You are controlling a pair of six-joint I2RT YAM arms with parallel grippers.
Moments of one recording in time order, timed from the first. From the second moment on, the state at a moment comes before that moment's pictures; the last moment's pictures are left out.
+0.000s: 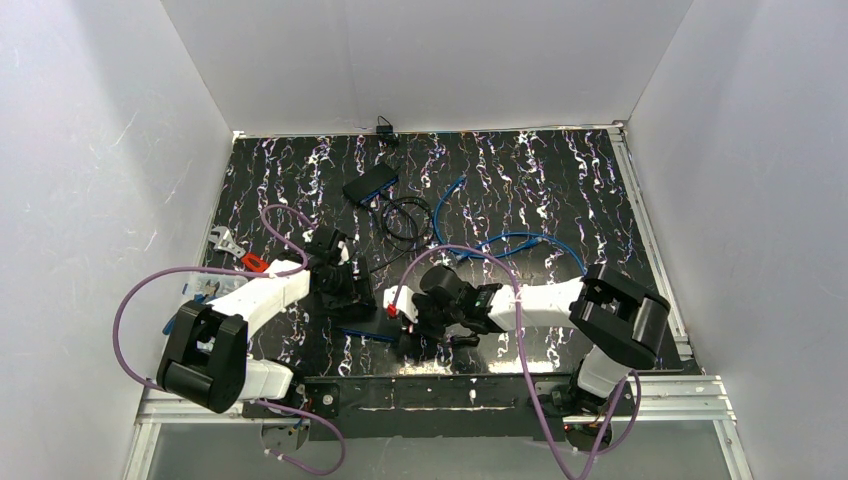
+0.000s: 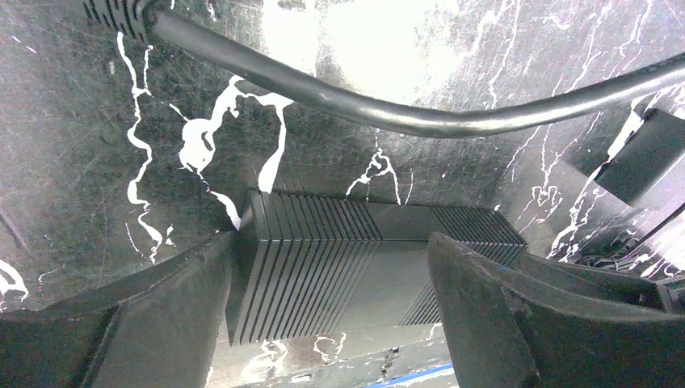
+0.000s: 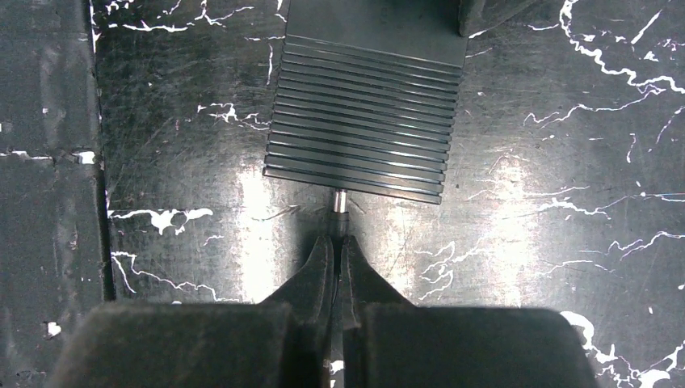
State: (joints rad) left arm -0.38 1.33 0.67 -0.61 0.18 -0.56; right arm 1.12 1.64 0.75 0.12 -0.30 -0.36
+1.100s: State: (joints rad) left arm -0.40 1.31 0.66 -0.61 0.20 -0.60; right arm 1.13 1.59 0.77 -0.01 -0.19 -0.34
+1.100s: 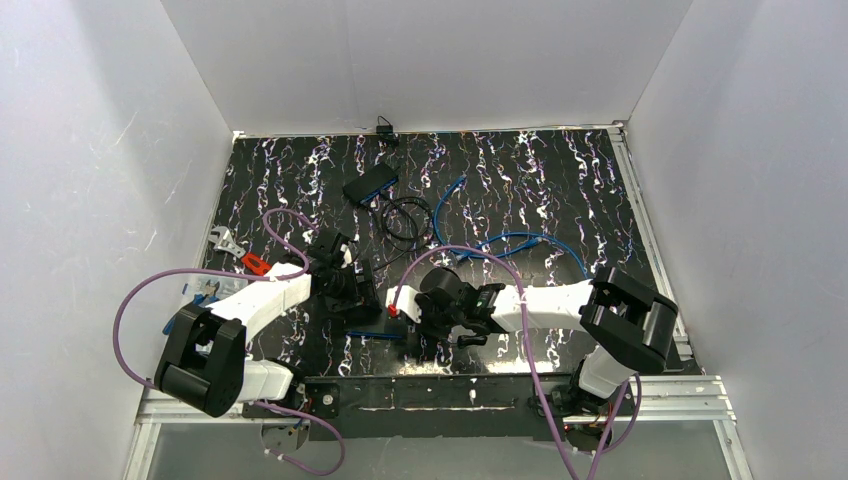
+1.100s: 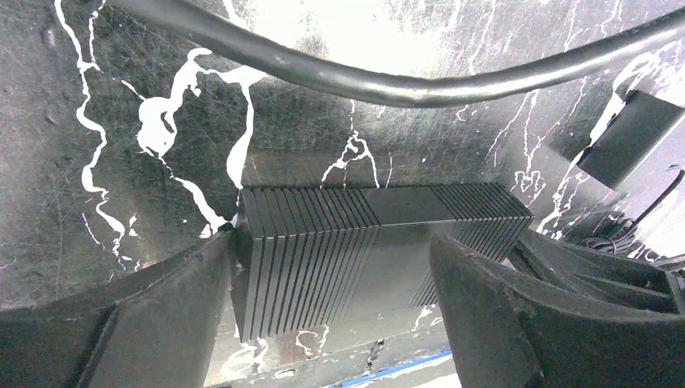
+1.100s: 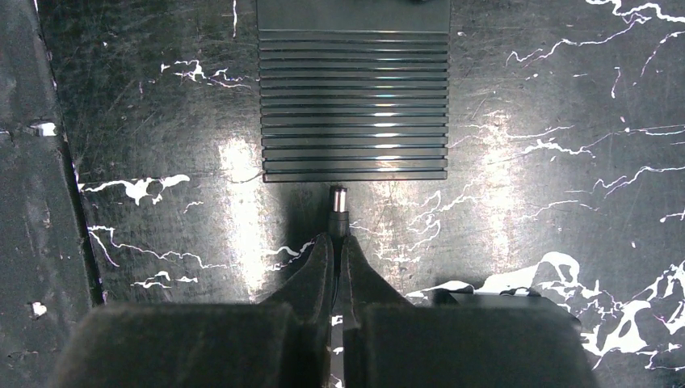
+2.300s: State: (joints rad) left arm -0.40 1.31 0.66 -0.61 0.20 -0.60; right arm 1.13 1.60 0.78 0.00 -0.20 -0.32
